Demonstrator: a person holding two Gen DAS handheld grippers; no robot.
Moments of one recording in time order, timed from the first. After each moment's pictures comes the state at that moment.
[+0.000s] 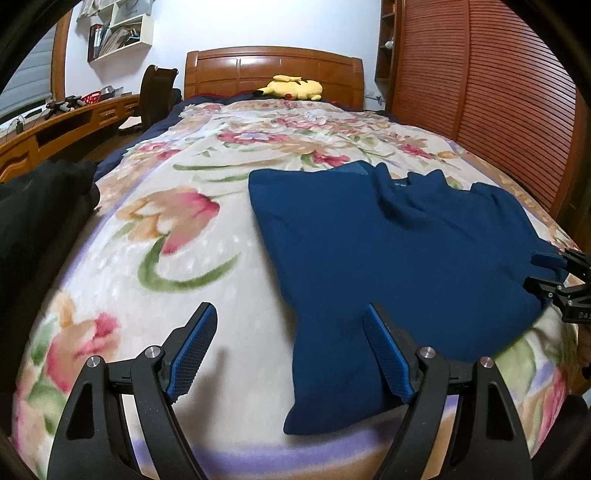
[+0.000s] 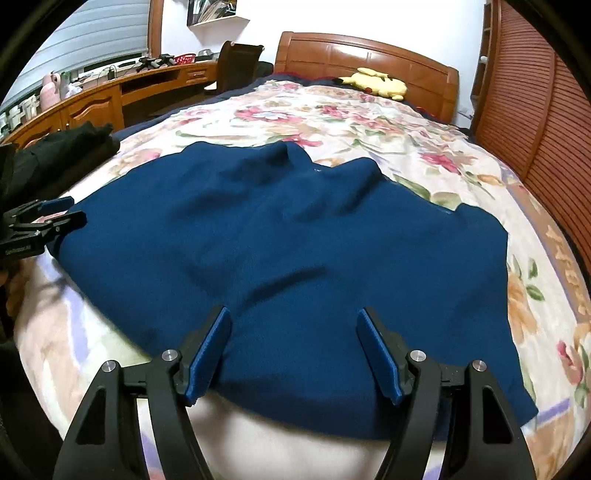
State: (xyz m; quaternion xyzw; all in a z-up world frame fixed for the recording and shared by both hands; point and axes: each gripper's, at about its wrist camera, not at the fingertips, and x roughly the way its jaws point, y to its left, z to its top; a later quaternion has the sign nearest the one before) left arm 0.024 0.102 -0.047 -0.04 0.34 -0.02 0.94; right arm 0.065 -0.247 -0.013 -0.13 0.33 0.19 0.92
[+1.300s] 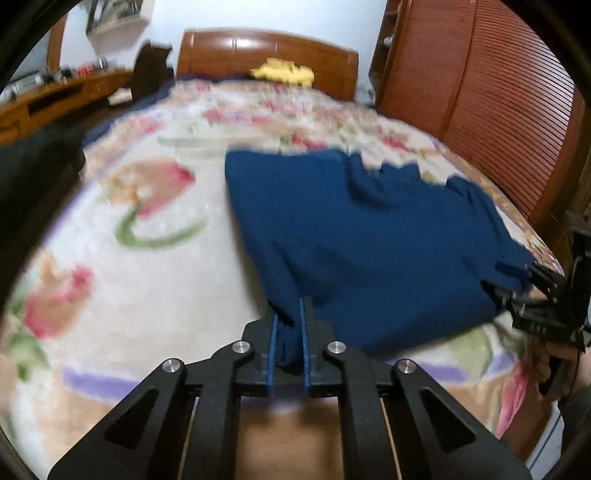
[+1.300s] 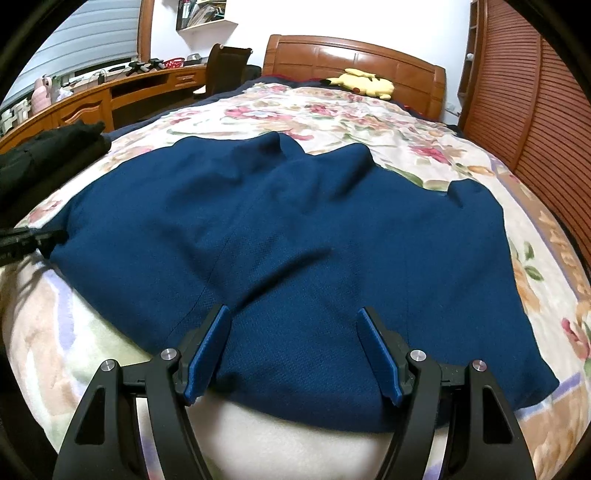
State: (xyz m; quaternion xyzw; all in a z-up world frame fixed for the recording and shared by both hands) left arm 0.000 0.083 -0.034 -0.08 0.35 -0.04 0.93; right arm 0.055 -0.248 -0.028 -0.12 0.32 0.17 0.92
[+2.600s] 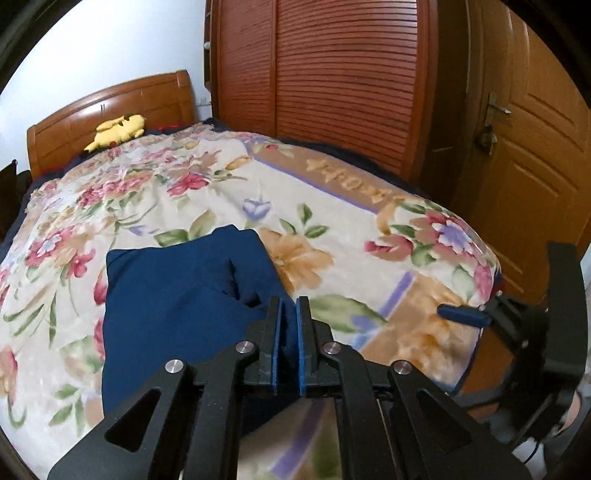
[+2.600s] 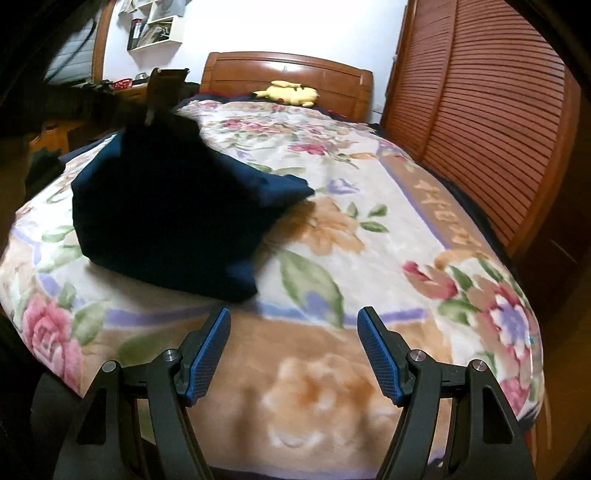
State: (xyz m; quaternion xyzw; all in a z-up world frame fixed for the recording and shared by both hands) left arm 0.047 -0.249 0.080 0.07 0.32 -0.26 0.91; right arm -0.020 -0.428 0.011 -0.12 0.30 0.07 0.95
